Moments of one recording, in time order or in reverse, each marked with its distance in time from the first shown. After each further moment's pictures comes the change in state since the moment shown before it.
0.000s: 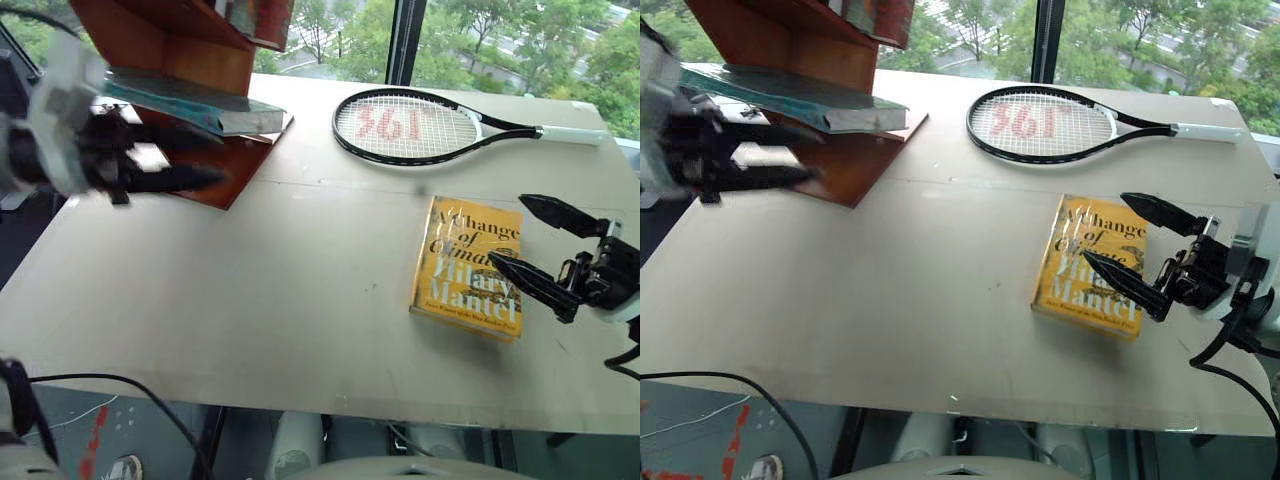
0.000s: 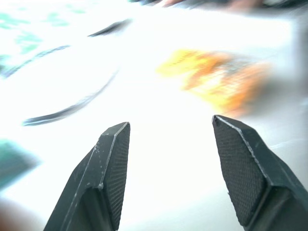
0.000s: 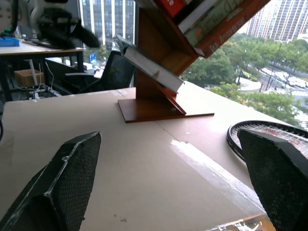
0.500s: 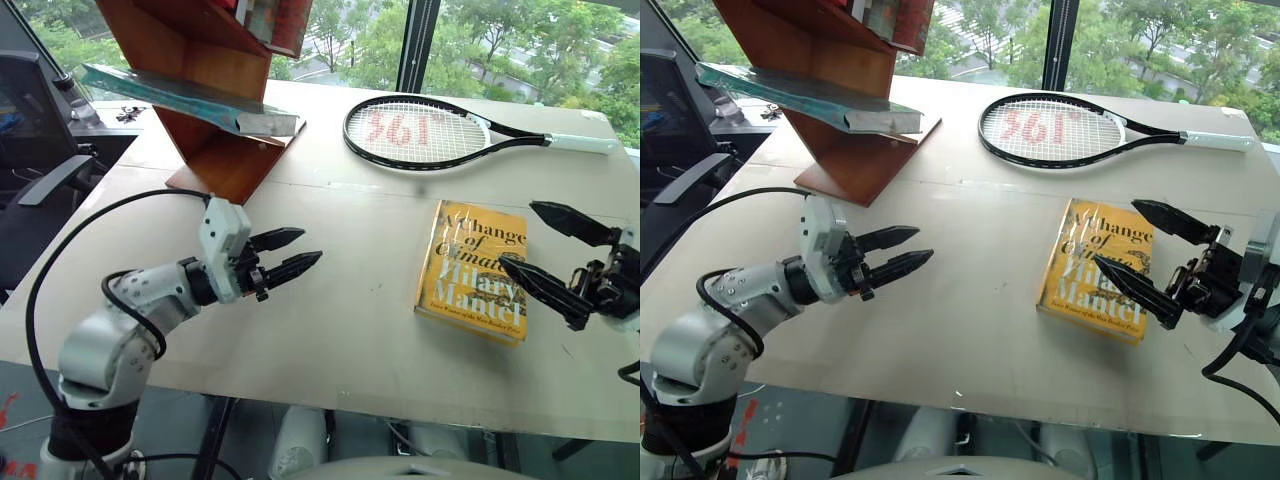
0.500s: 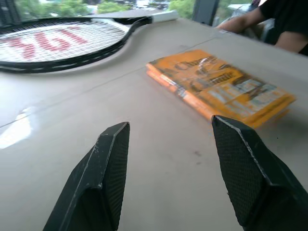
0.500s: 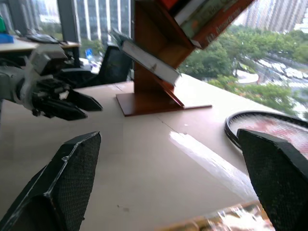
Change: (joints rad) left arm 0.547 -0.527 -0.069 -0.279 0.241 -0.256 0.541; right arm 0.182 -0.018 -0.081 0.023 -0.034 -0.003 -0.008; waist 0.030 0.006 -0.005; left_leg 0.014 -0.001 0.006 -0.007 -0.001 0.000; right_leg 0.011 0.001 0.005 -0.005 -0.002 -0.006
